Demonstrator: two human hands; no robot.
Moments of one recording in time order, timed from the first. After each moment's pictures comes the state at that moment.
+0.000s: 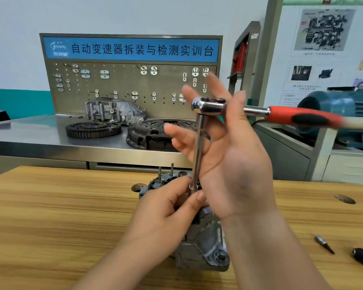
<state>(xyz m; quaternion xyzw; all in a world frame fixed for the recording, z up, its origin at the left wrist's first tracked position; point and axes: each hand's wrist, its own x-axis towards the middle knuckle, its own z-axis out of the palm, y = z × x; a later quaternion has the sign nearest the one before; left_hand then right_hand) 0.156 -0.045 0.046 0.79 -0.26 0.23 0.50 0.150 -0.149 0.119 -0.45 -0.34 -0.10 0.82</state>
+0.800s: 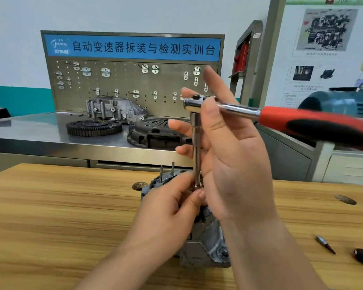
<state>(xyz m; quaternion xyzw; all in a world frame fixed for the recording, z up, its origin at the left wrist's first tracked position) 0.153 -0.046 0.048 0.81 -0.24 0.24 0.48 0.149 -0.143 0.122 -0.50 -0.35 -0.15 0.78</state>
